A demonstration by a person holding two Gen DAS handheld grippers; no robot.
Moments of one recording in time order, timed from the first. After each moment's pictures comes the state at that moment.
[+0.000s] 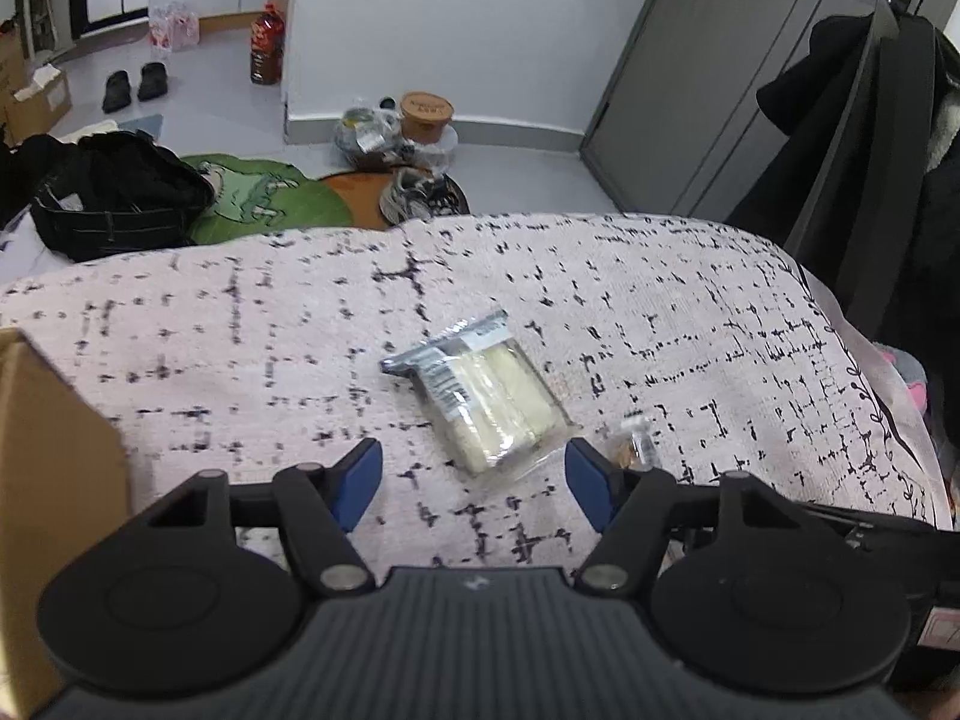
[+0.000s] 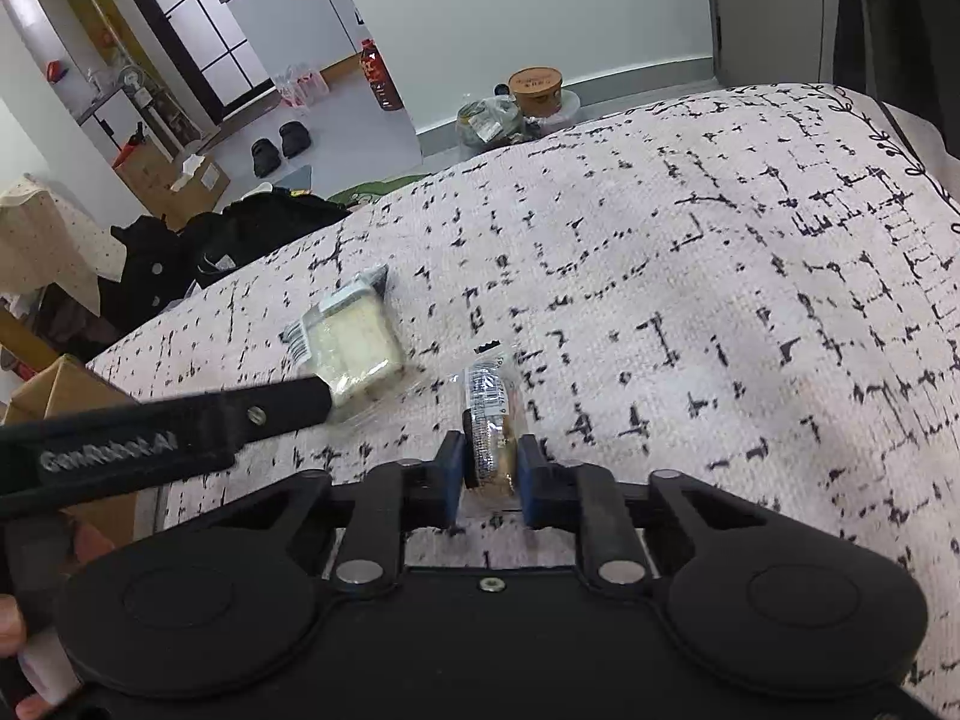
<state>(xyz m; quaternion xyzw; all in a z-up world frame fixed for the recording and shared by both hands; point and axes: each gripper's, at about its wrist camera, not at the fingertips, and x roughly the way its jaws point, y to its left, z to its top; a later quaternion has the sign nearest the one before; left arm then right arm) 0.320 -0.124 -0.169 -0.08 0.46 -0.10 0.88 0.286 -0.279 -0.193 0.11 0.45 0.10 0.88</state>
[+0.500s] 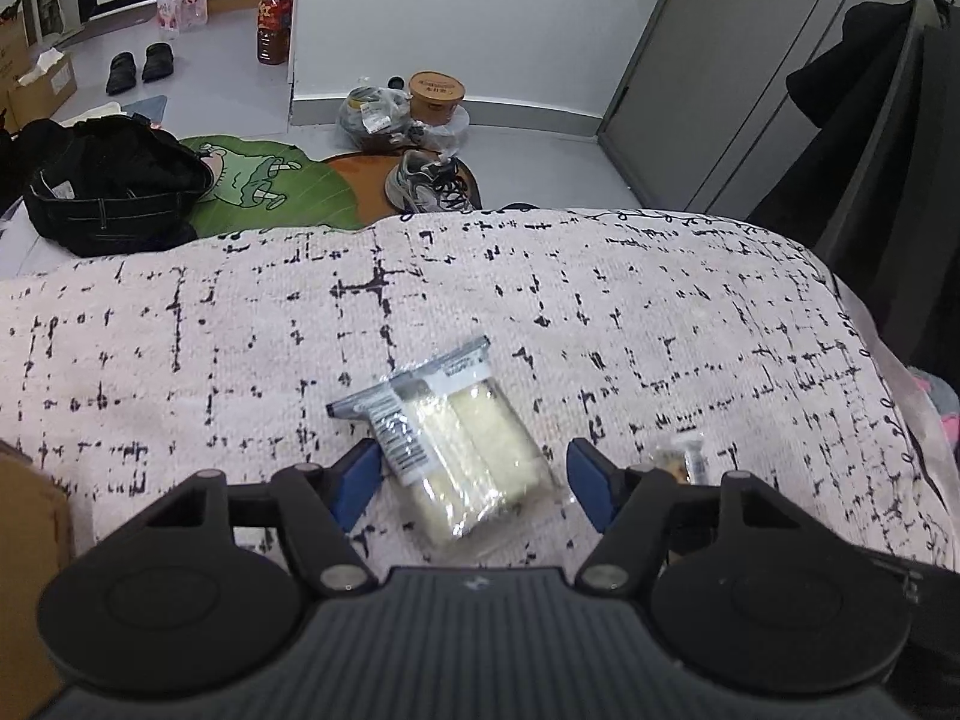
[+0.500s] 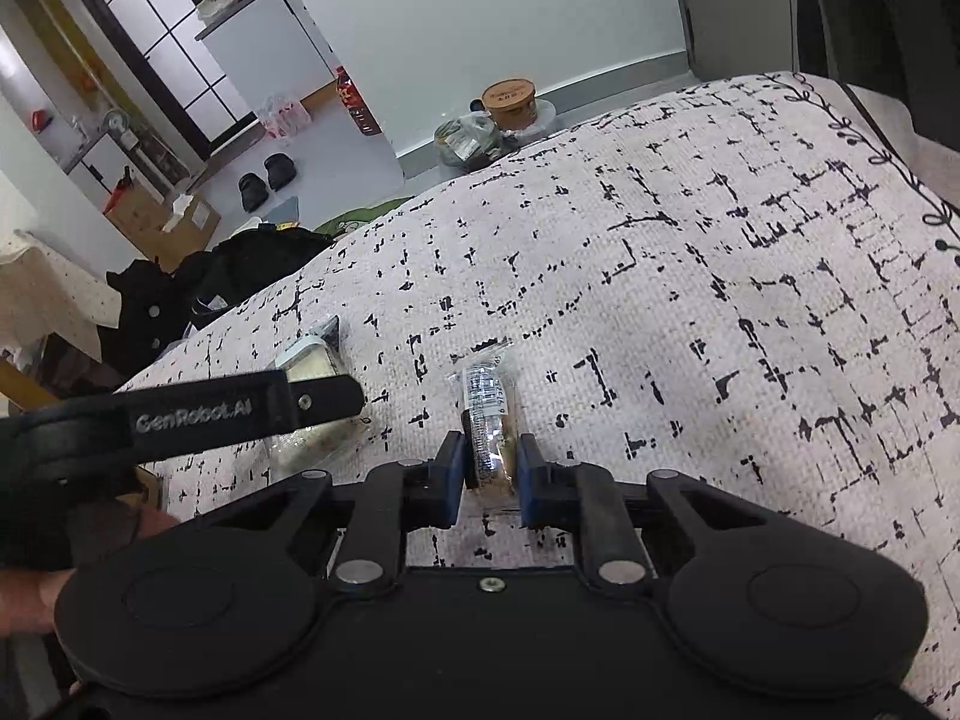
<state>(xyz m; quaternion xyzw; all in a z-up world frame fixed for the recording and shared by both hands) 0.360 -0.150 -0.185 -0.08 0.48 -0.07 0.87 0.296 -0.309 -0.193 0.15 0.44 0.09 0.88</state>
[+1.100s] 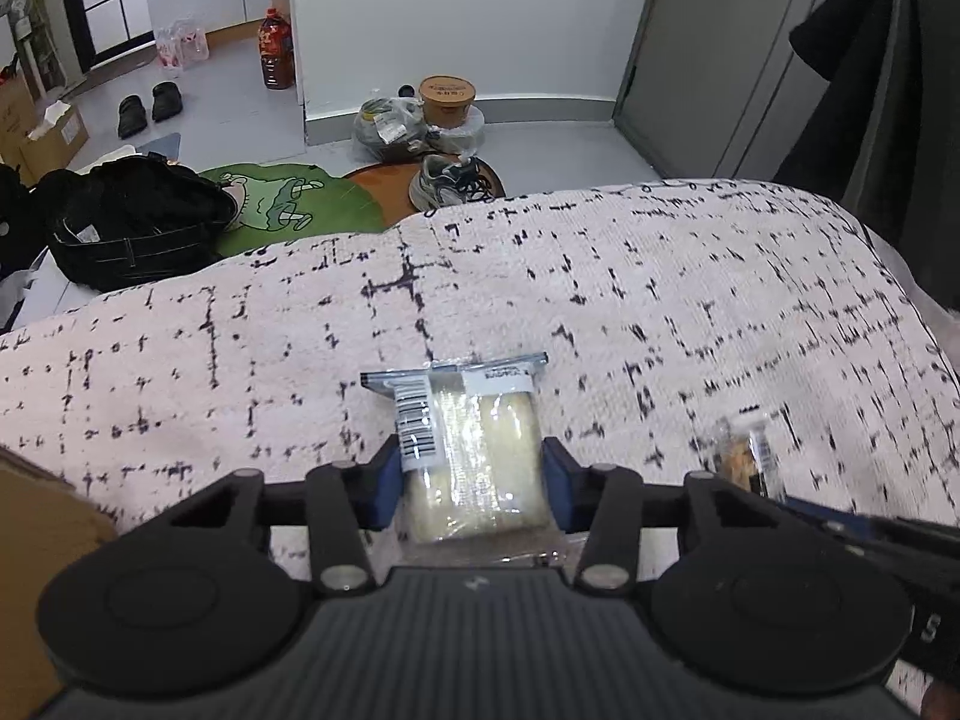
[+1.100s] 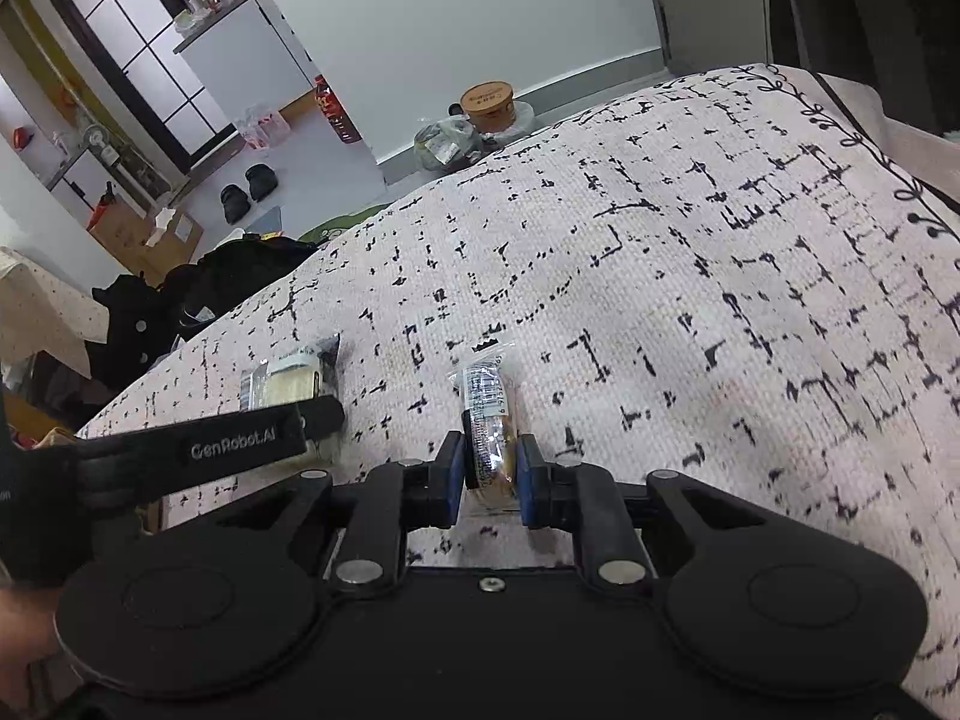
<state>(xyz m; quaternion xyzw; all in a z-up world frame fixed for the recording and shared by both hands) 0.350 -0.150 -0.188 -0.01 0.48 -0.06 0.88 0.285 -0.302 -0.190 0.16 0.44 0.06 0.88</state>
